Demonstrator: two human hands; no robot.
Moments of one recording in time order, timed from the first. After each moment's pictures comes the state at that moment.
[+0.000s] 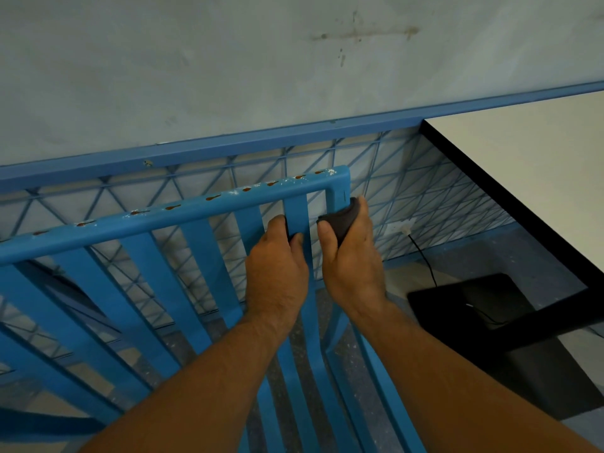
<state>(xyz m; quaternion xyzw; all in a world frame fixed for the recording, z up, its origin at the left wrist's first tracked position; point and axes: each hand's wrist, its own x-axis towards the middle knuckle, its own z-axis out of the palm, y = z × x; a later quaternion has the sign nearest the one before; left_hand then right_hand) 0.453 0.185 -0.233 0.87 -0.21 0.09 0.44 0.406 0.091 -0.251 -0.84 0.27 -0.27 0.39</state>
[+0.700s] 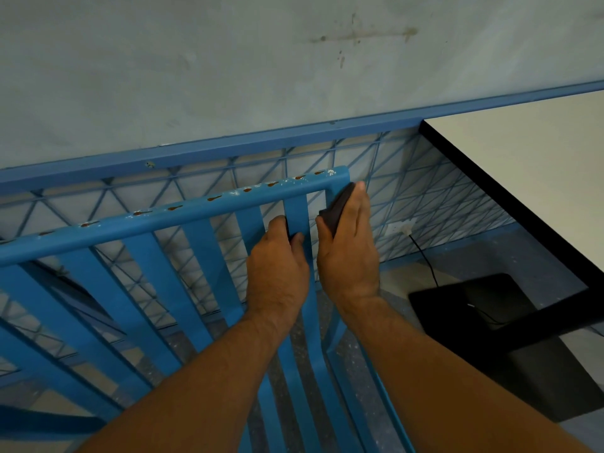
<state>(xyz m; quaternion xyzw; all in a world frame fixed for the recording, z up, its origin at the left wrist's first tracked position) 0.453 0.186 -0.231 0.88 -0.20 0.09 0.43 0.422 0.097 -0.254 -0.86 0.25 -0.35 0.27</state>
